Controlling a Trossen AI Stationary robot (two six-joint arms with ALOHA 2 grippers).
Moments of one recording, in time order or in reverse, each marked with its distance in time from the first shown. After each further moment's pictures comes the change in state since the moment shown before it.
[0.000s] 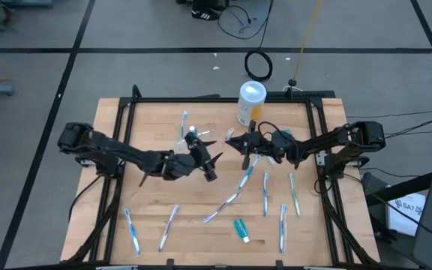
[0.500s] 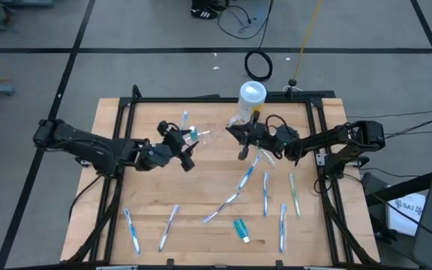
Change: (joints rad) left arm -0.002 -0.317 0.000 -0.459 -0.062 -0.203; right arm -0.024 0.000 0.075 0.135 0.046 -0.090
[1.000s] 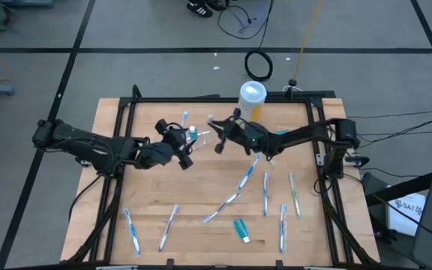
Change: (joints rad) left arm 0.025 -0.010 0.000 -0.112 0.004 0.000; right arm -0.026 0.291 0.294 -0.244 0.161 -0.128
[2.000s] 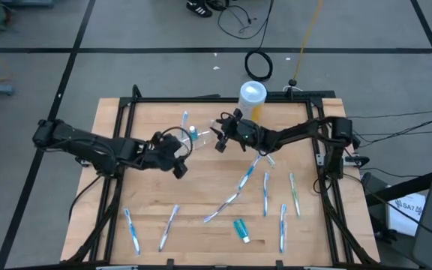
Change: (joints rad) left arm -0.032 0.007 0.000 -0.346 0.252 -0.536; right arm -0.054 0.017 0.000 -0.214 -0.003 0.098
